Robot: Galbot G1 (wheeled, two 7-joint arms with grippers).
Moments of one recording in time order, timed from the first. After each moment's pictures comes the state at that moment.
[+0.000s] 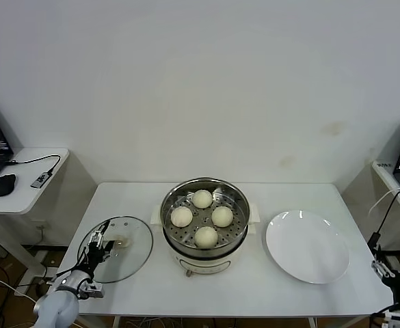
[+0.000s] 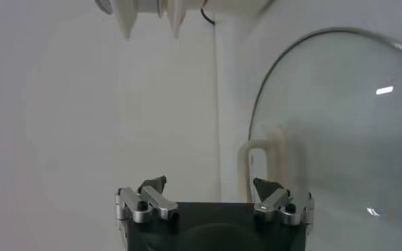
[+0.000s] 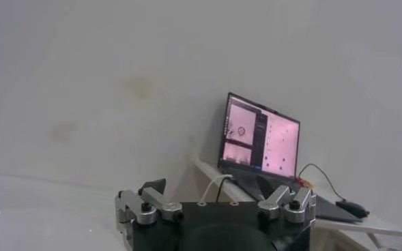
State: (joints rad) left arm 1.20 -1.08 -0.50 -1.39 1.14 -0.20 -0.16; right arm -1.57 1.48 1.12 1.94 0.00 0.07 -0.02
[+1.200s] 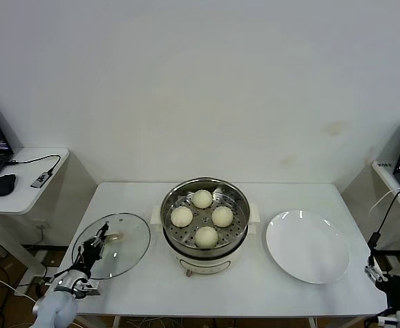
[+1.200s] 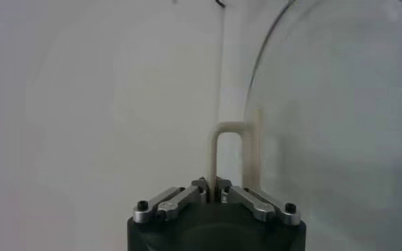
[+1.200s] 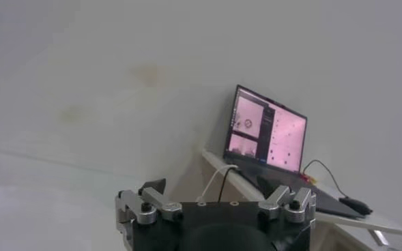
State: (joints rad) left arm 1.20 -1.09 -0.53 -1.38 1.09 -0.23 -0.24; right arm -1.60 1.48 1.09 1.94 -0.03 0.08 -0.04
